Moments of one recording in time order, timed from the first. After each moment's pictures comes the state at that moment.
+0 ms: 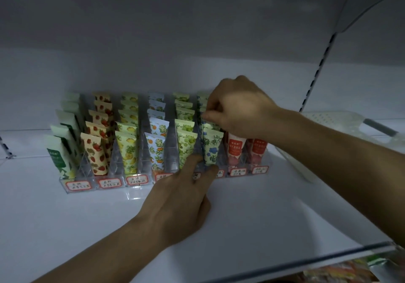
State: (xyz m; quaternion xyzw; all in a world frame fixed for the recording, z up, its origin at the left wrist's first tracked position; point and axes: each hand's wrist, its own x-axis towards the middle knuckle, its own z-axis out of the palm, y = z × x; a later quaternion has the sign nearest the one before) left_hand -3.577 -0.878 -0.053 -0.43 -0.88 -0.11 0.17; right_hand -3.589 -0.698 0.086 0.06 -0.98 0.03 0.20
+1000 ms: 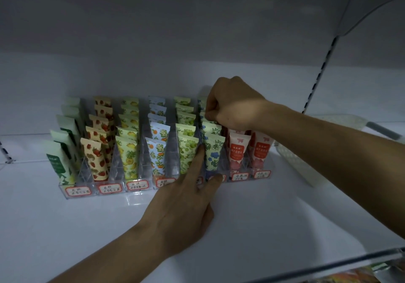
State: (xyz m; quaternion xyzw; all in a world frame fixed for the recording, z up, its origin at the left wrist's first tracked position) left_hand -3.575 -0.876 -0.047 -0.44 -0.88 -0.08 0.15; right_hand -3.623 -0.695 0.092 0.01 -0.99 0.08 0.13
